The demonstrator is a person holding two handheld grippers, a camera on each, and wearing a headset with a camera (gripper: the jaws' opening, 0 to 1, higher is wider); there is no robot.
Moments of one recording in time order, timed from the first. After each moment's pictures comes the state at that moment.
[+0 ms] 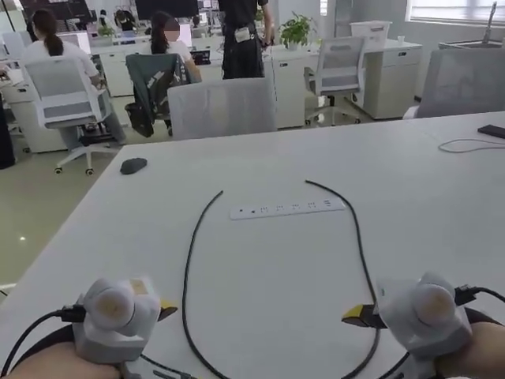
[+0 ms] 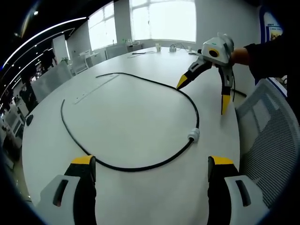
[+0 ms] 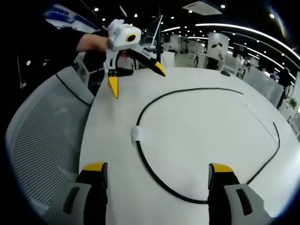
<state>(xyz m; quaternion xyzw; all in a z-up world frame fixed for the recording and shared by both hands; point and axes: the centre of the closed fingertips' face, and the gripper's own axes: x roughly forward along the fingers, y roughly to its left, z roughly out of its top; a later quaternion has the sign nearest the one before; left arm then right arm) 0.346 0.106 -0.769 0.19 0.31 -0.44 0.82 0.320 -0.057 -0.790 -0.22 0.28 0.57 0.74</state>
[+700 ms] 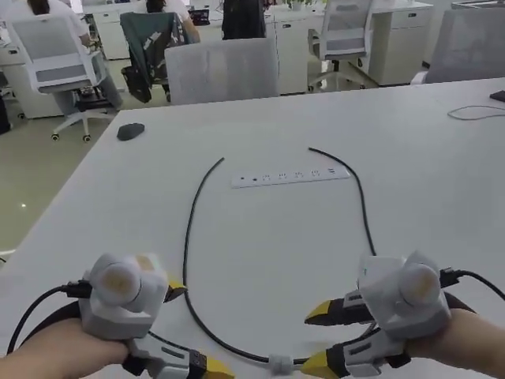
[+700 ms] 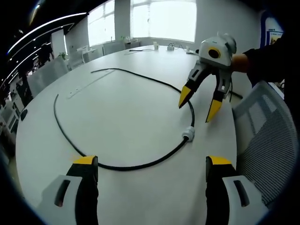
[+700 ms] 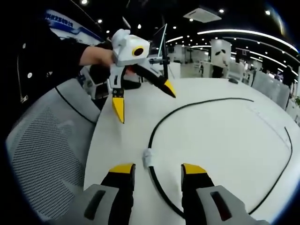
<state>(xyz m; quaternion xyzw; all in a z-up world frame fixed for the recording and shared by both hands) 0.337 0.096 -0.784 0.17 0.33 -0.46 0.81 0.308 -0.005 -0.794 -0.16 0.25 0.61 0.74</state>
